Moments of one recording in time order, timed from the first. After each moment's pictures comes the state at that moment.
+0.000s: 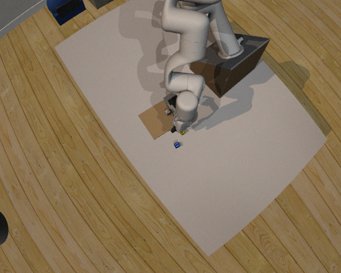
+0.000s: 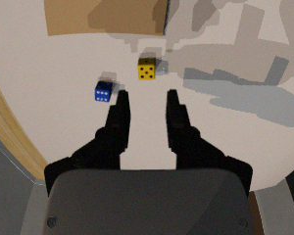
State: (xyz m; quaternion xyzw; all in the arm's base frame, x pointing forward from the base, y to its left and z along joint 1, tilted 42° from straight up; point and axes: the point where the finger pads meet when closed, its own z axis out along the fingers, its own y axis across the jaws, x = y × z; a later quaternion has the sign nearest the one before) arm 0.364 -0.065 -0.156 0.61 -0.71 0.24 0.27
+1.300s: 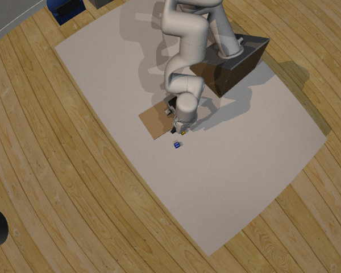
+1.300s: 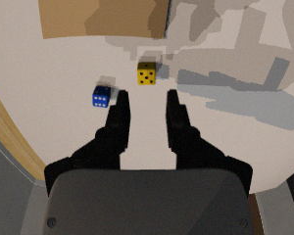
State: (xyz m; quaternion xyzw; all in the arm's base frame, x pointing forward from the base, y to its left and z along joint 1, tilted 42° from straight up) arm 0.363 -0.073 -0.164 0.61 -0.71 0.24 0.27
